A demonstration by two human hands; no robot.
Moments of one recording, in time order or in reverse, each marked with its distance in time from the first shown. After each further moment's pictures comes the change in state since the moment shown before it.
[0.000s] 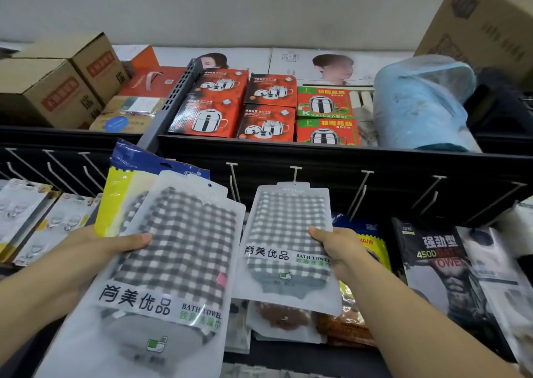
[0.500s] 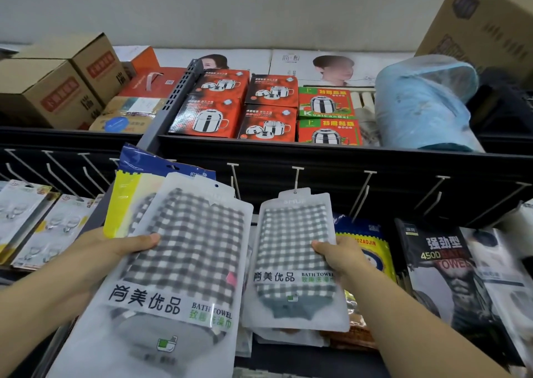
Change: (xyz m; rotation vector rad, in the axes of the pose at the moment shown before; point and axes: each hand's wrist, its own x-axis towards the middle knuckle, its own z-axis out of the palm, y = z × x) left_hand -0.042 0.045 0.049 -0.083 0.033 -0.021; right_hand 0.009 0.016 -0.005 -0.200 0.031 0.011
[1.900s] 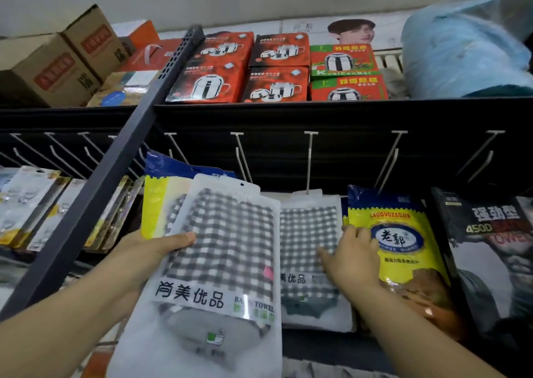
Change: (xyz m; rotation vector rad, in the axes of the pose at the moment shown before) left_hand 0.021 -0.052 0.054 -0.015 0.055 -0.064; right_hand 0.021 0.072 0.023 -0.976 0.258 -0.326
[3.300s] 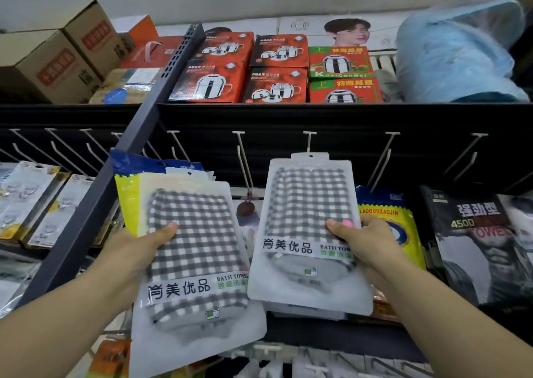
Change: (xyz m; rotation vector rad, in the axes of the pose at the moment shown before) left_hand 0.003 -0.004 -0.020 -0.076 0.201 0.028; right_hand -0.024 -0.008 -0.070 1.161 -0.216 0.238
